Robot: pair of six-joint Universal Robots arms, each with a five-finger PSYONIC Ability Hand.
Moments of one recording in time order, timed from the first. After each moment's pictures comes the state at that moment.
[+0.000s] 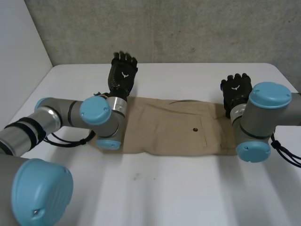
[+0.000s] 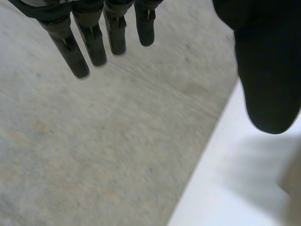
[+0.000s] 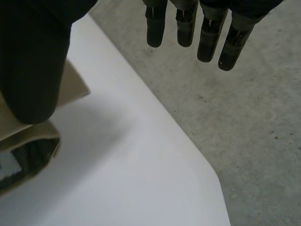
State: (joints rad) left arm 4.18 -2.72 -0.74 3.78 -1.66 3.93; right arm 1.92 -0.80 1.23 -0.36 1.73 2.55; left_hand 0.21 0.28 0.29 0.28 0.10; right_hand 0.20 0.22 0.21 0.23 0.07
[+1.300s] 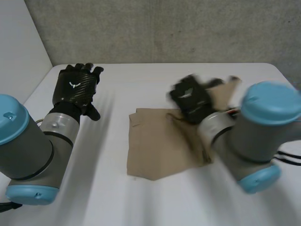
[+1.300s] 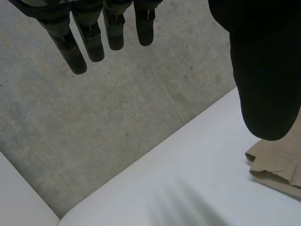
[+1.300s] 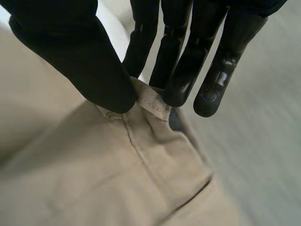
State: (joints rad) left arm 4.24 -1.78 -1.74 3.57 -1.69 3.44; right arm 2.18 -1.11 1.46 -0.27 1.39 2.36; left_hand 0.19 0.20 0.21 0.21 0.05; right_hand 0.96 1.18 1.19 1.19 0.97
